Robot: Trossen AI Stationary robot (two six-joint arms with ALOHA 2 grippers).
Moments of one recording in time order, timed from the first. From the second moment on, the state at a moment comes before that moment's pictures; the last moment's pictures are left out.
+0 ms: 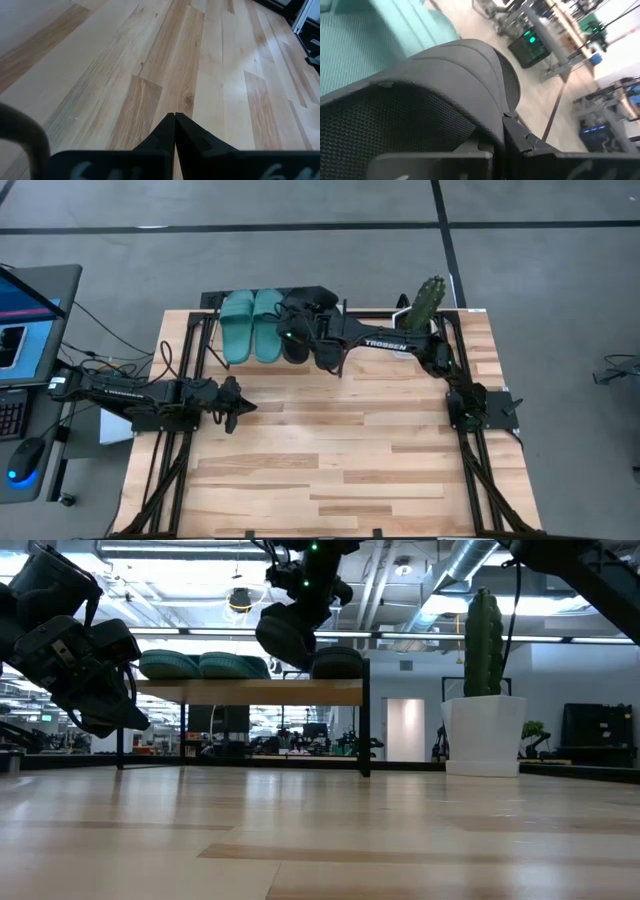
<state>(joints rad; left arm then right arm) 0.00 0.52 0.02 0.01 -0.01 -0.43 -0.16 2.25 2.26 -0.85 0.89 -0.06</state>
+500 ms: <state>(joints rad) 0.00 0.52 0.02 0.01 -0.01 -0.43 -0.18 2.24 2.26 -0.91 0.83 -0.02</state>
